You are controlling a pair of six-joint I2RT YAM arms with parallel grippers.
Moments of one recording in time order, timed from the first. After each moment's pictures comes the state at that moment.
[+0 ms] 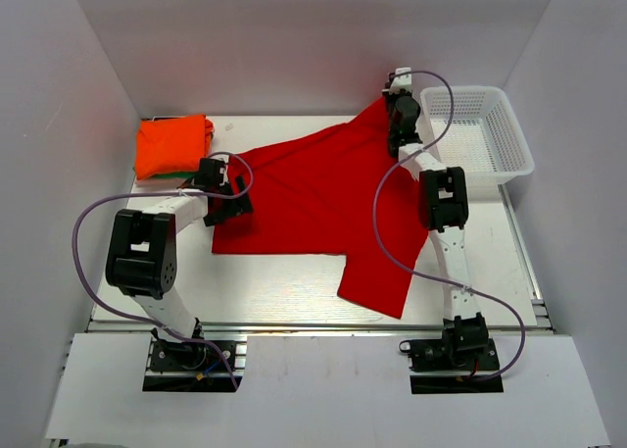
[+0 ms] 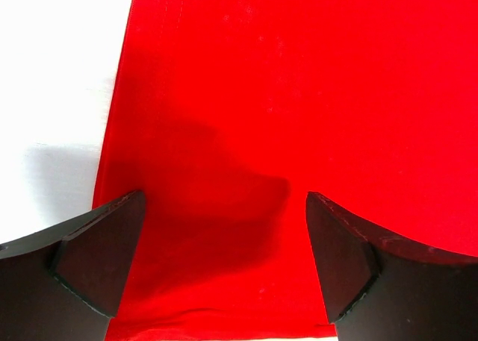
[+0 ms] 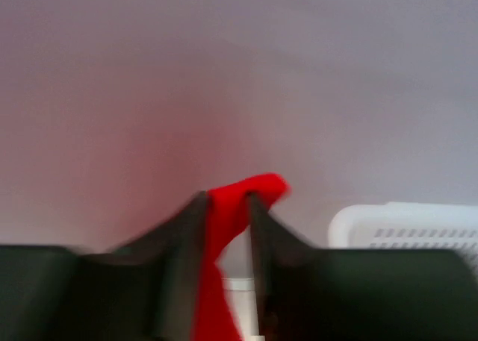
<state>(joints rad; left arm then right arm) -0.13 1.73 0.99 -0.28 0.01 -0.41 0.20 2.71 2.23 0.66 0.25 -0.24</state>
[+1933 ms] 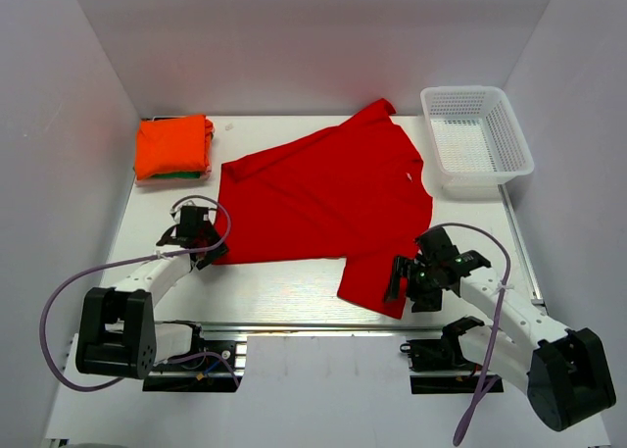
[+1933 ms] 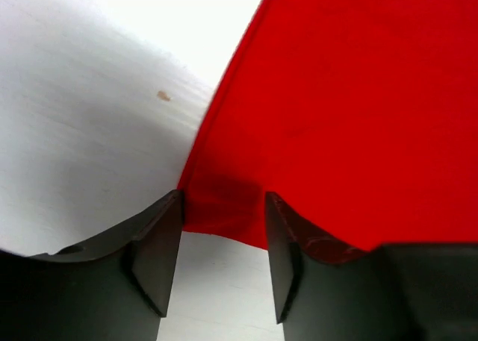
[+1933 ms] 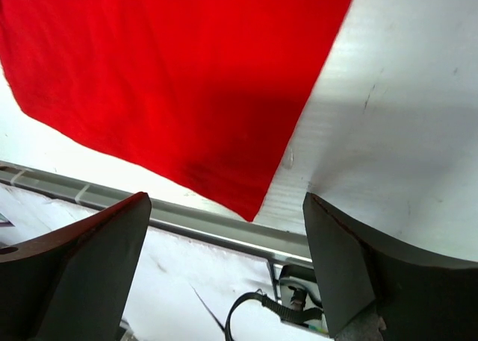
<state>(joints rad) -0.10 1.23 0.54 -0.31 -0.13 -0.63 0.41 0.96 0.46 -0.75 -0.27 0.57</state>
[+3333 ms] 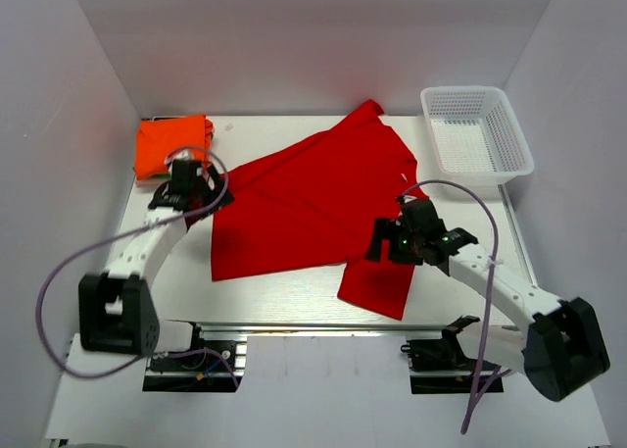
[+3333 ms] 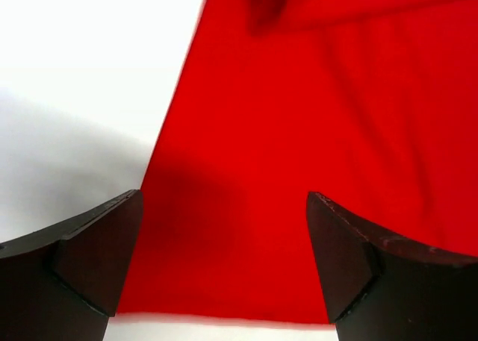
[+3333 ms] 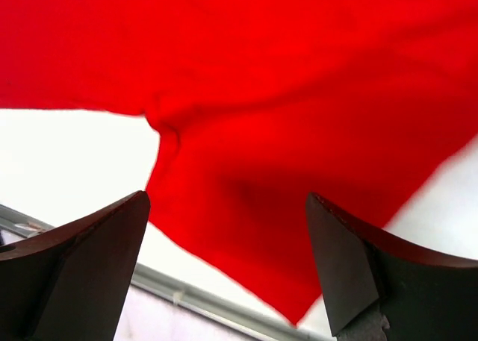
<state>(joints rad) -0.09 1.24 0.84 -0.43 -0.13 -0.60 0.51 1.08 0.65 -0.51 -0.11 0.52</state>
